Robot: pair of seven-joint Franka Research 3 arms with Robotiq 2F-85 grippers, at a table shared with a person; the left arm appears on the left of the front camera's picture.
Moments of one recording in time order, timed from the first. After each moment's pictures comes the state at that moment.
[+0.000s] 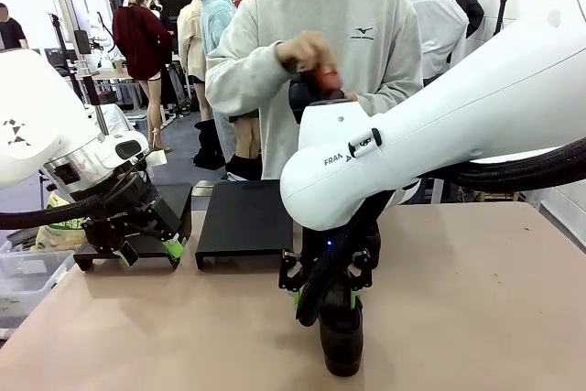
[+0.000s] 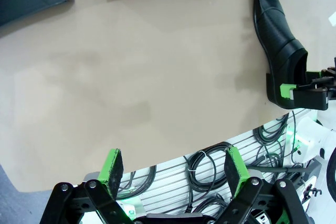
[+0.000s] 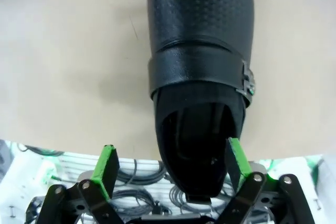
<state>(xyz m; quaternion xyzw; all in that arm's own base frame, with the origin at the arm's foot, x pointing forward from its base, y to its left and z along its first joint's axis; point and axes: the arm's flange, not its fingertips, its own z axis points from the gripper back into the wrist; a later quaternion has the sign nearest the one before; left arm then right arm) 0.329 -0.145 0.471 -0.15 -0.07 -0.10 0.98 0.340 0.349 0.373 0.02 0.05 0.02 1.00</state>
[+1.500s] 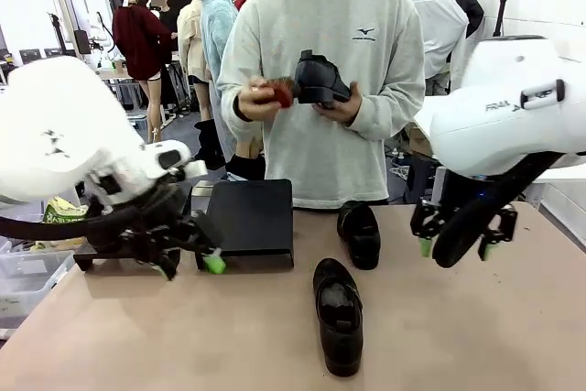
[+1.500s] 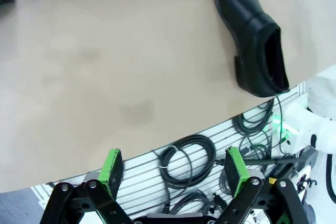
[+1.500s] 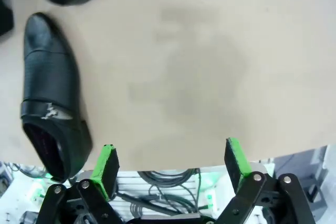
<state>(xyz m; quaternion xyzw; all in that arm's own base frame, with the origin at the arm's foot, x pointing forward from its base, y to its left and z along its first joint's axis) 0.304 -0.231 0.458 -0.16 -0.05 -0.12 0.98 0.358 0.122 0.441 0.03 -0.04 -0.05 1.00</state>
